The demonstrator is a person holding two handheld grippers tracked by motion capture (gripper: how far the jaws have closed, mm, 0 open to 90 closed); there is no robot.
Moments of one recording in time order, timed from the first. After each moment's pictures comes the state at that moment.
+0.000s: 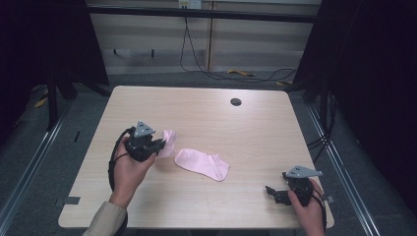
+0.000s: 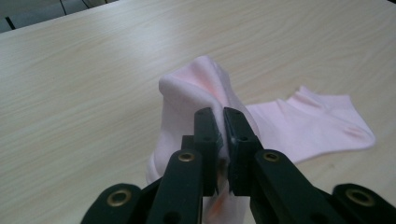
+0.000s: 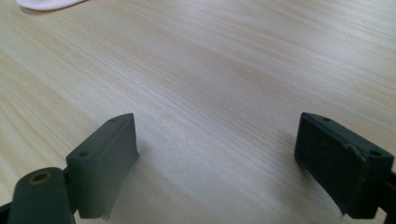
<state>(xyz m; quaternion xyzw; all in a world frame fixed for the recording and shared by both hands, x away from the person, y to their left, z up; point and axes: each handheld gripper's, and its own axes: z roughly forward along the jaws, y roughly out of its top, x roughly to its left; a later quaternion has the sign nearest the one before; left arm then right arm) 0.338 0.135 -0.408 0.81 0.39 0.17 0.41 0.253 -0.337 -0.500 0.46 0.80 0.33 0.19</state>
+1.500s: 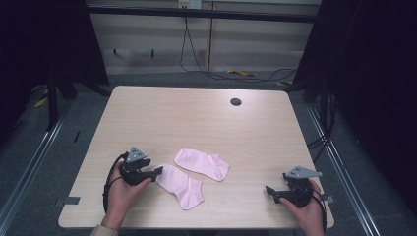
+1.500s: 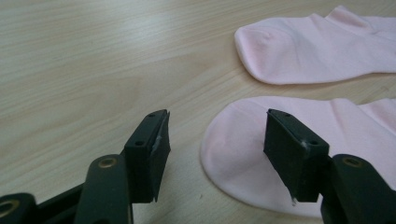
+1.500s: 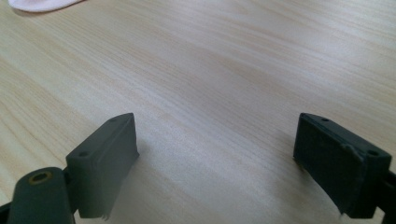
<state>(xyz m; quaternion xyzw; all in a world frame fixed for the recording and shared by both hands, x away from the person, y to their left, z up) 0.332 0.168 -0.498 0.80 0.43 0.14 0.40 0.251 -0.335 -0.500 0.47 0.79 0.33 0.20</state>
